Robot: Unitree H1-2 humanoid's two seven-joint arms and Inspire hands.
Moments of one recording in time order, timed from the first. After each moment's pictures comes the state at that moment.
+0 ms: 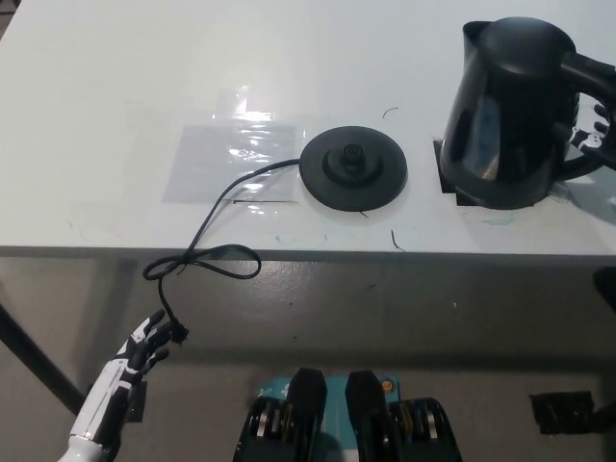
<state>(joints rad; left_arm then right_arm) 0.08 0.24 0.00 -0.07 -0.02 -0.08 -0.15 -0.79 -0.40 -0.14 0.88 0.13 -0.11 0.18</state>
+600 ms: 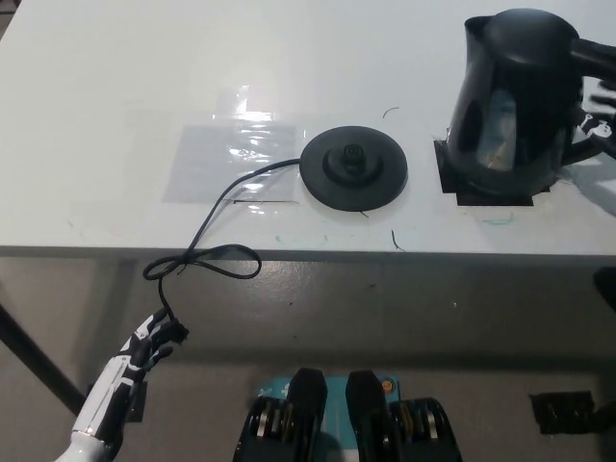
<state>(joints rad) 0.06 0.24 0.00 -0.06 -0.02 -0.08 -0.17 -0.80 -0.37 -0.18 0.92 0.09 -0.20 0.03</state>
